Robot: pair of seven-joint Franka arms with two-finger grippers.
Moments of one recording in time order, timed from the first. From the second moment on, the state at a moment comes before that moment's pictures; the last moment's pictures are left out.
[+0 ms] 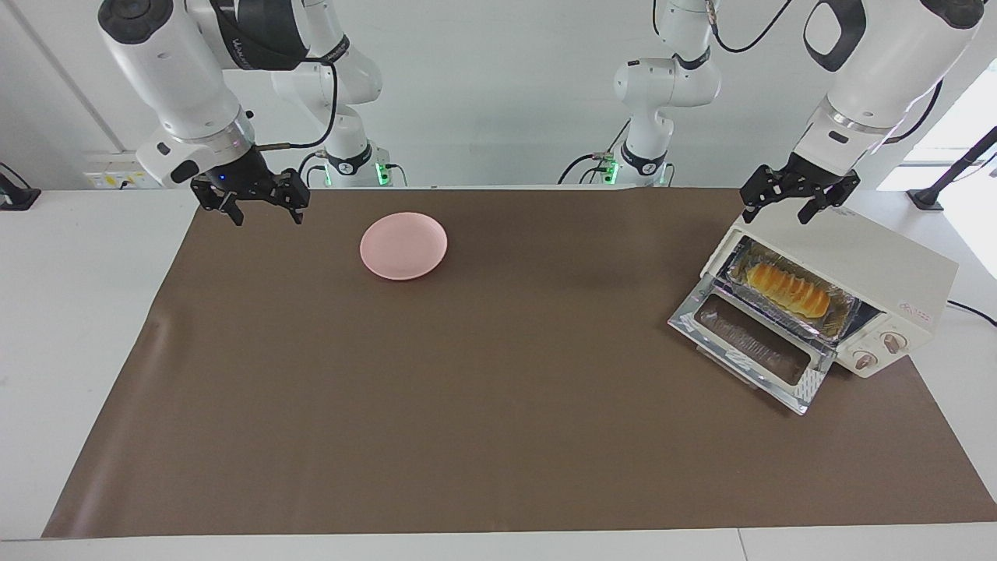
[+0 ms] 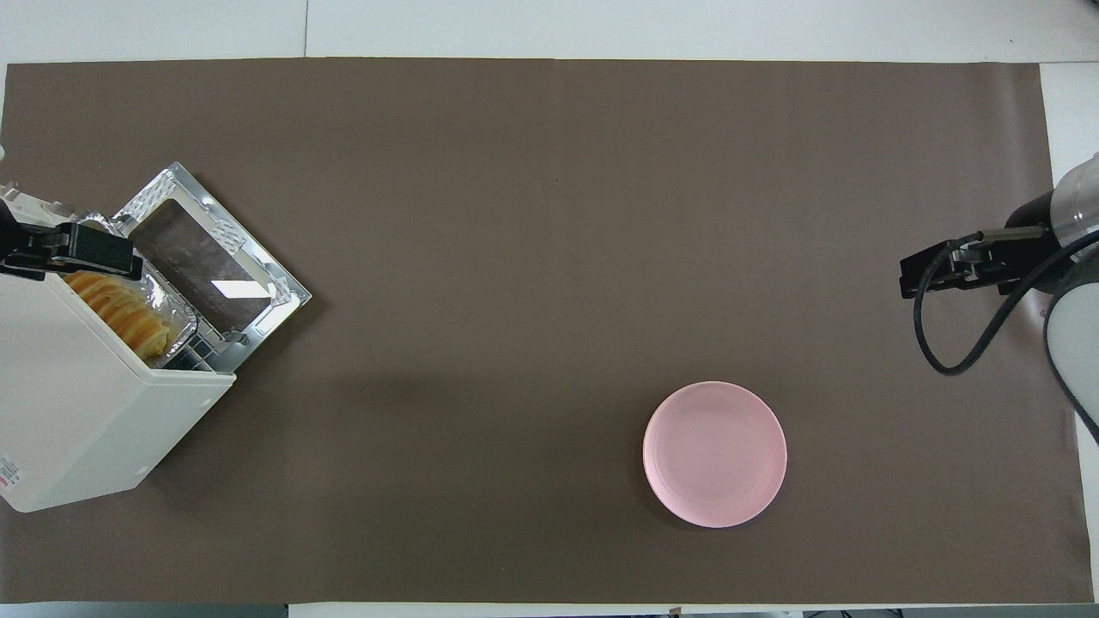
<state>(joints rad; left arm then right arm) -0.12 -0.02 0.07 -1.63 -0.02 1.59 0.01 -0.02 -0.02 0.05 -1.67 0.00 1.55 0.03</state>
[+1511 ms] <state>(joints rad) -0.16 0.33 0.09 -1.60 0.27 1.81 -0.89 -0.02 -0.02 0.05 -1.67 0.00 1.55 0.03</state>
